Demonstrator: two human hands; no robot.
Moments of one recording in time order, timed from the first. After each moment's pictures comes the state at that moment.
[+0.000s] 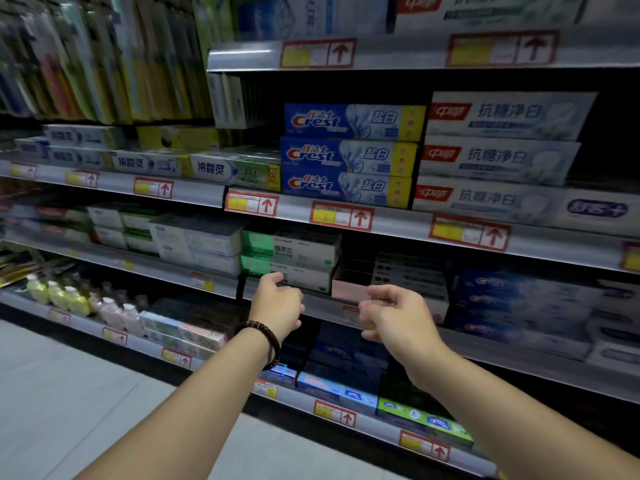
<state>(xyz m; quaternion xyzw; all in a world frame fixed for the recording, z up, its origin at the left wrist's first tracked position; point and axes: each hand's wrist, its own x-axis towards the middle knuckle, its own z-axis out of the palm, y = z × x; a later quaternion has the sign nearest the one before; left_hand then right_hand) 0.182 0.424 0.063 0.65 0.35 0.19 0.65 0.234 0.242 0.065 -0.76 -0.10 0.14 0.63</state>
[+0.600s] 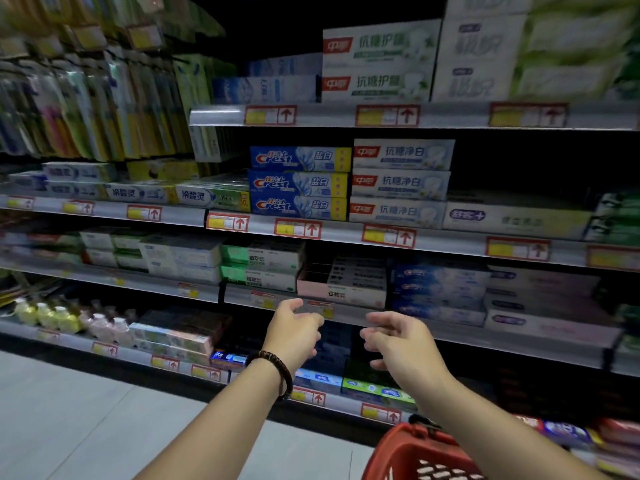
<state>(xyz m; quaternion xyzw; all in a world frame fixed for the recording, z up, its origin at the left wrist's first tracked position) 0.099 0.290 0.106 0.68 0.29 0.13 0.66 0.143 0.118 0.090 -0.75 -0.10 0.12 0.65</state>
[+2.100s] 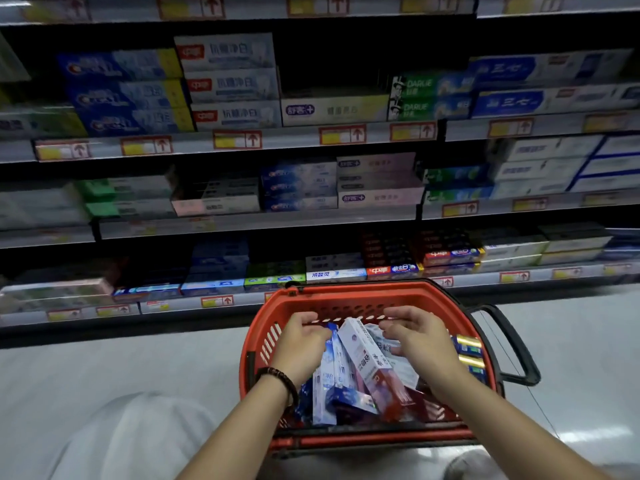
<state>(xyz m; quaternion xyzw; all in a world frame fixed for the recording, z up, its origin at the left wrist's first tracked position) -0.014 0.051 -0.005 0.76 0.21 -0.09 0.61 0.003 -0.163 -0.008 -0.76 0.10 0.07 0.64</state>
